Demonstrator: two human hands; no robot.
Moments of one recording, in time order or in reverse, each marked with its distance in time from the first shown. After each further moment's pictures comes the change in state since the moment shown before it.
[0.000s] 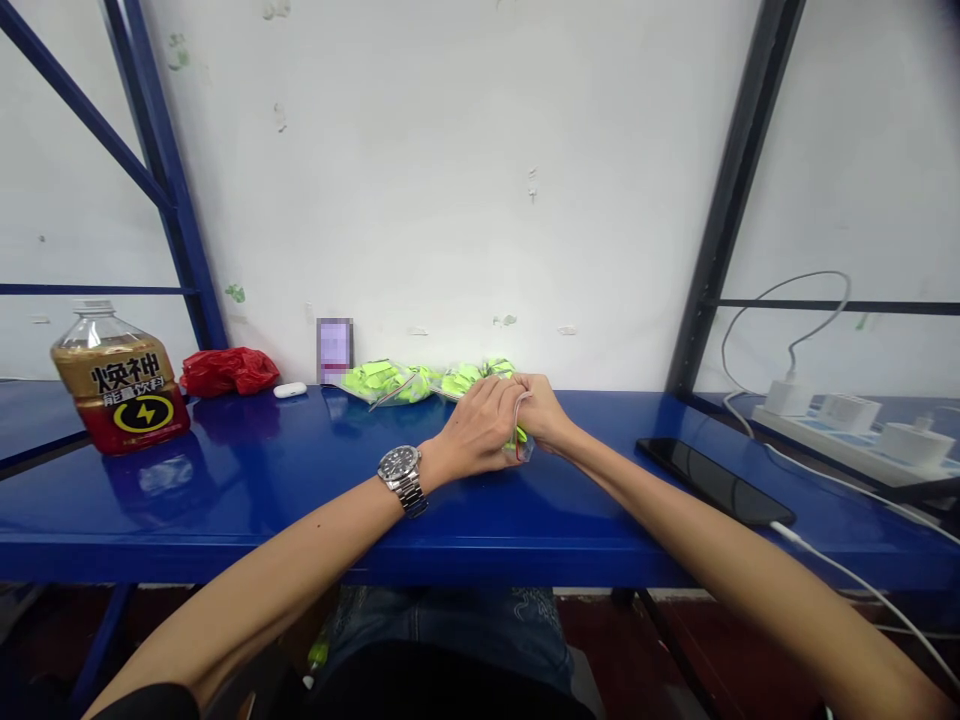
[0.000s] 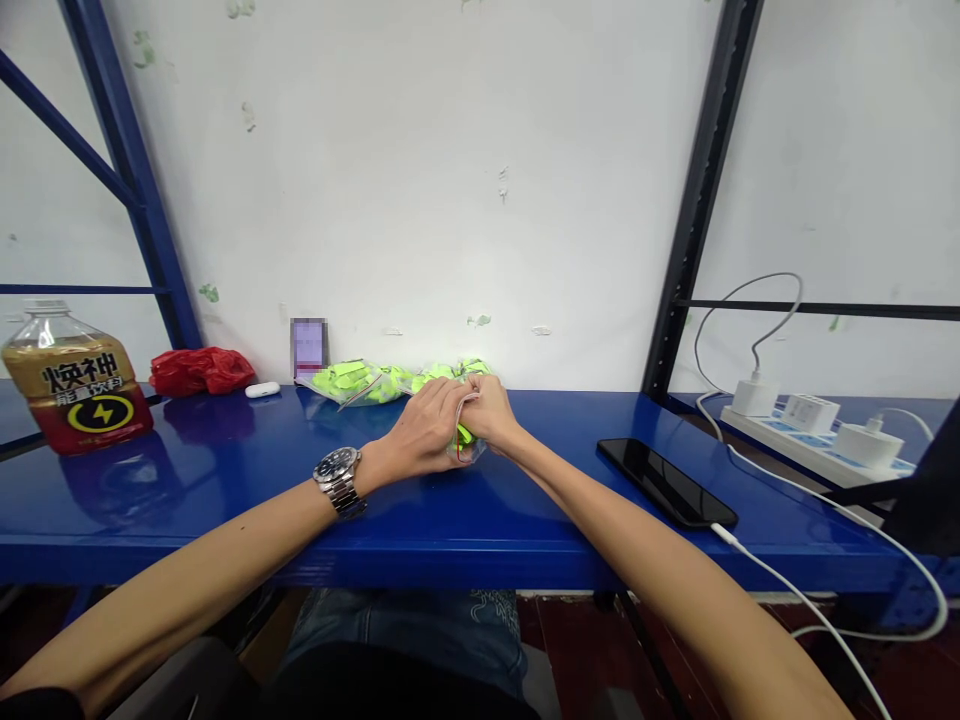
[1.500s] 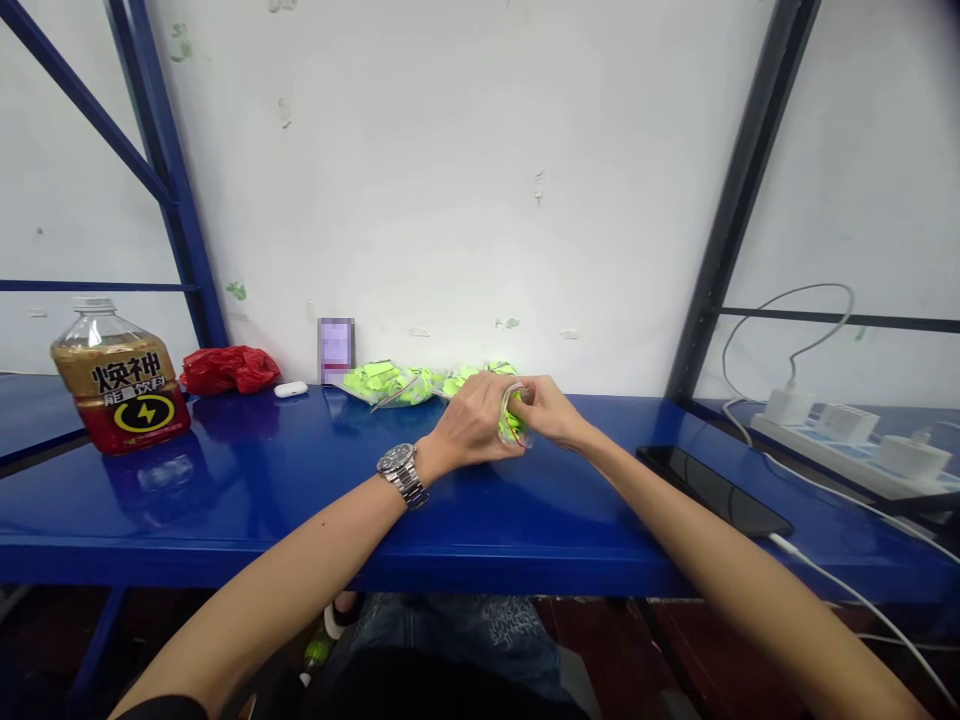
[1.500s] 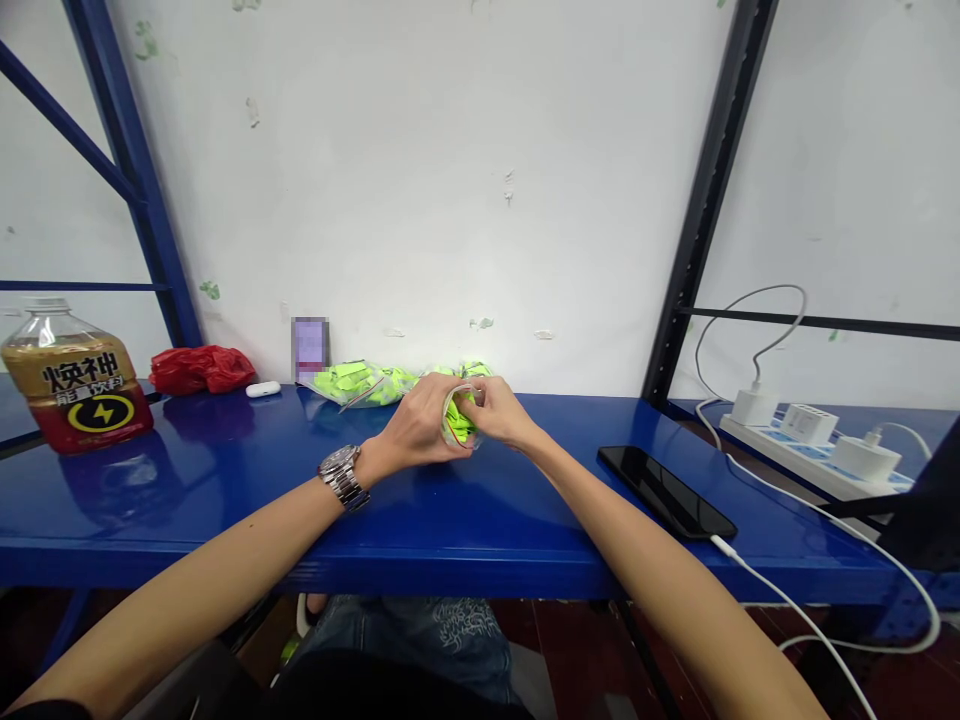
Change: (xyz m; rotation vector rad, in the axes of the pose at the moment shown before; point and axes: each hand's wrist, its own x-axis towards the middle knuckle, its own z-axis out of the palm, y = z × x) left_hand 0.001 -0.016 0.004 -0.155 0.212 -0.072; right_hand 0.003 -0.014 -0.021 0.035 -0.237 -0.088
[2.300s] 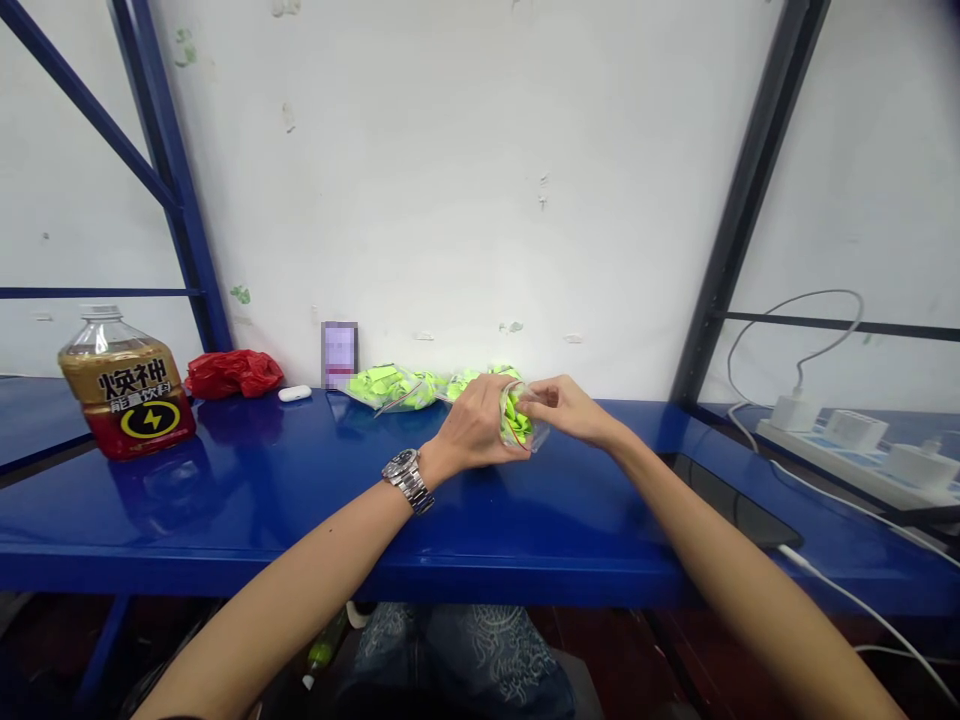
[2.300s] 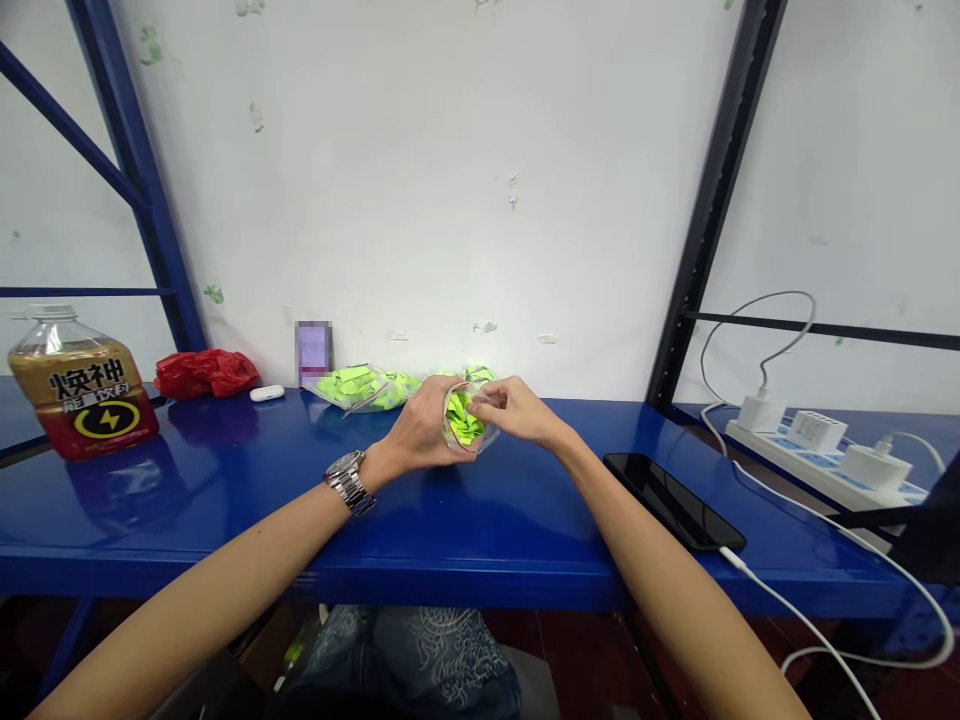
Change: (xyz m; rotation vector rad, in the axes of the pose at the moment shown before) left_hand -0.002 -0.005 0.004 -0.033 0.074 -0.046; right_hand -0.002 -0.006 -0.028 -0.088 -0.147 0.043
